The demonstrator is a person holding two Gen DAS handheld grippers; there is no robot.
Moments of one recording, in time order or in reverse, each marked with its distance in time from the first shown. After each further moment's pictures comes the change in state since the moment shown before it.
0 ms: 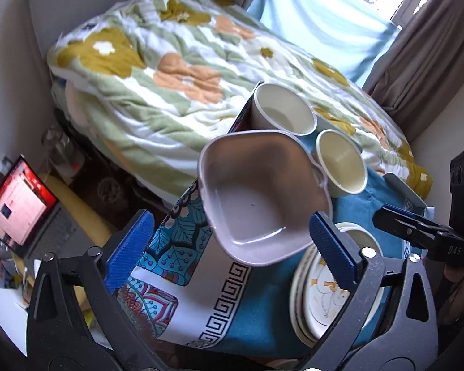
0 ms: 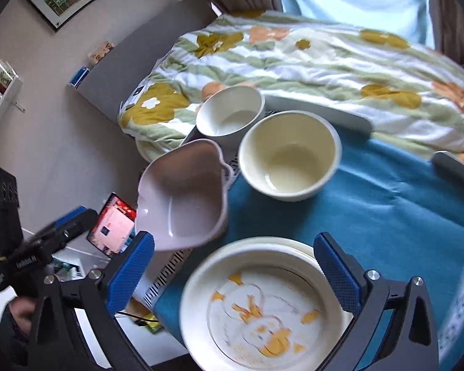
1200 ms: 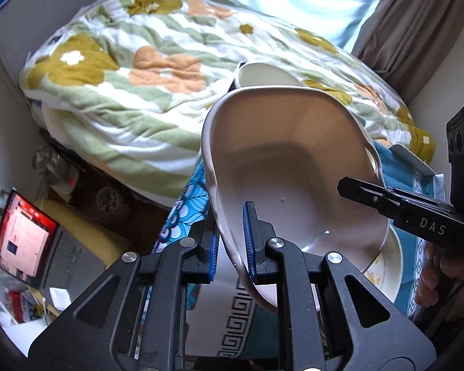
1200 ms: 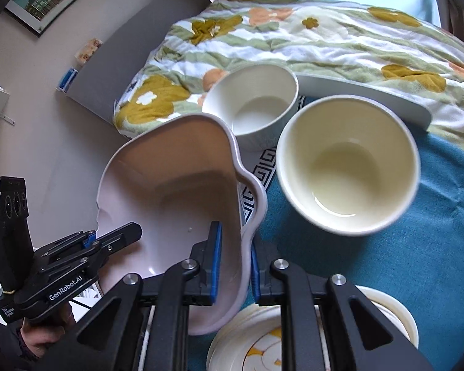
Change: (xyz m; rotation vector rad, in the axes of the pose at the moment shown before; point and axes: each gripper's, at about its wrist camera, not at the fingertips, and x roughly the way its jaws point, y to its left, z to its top) left arm 0.025 -0.020 0.027 0.176 0.078 -0.012; right arm 0.032 0.015 0.013 0.057 -0.019 0.018
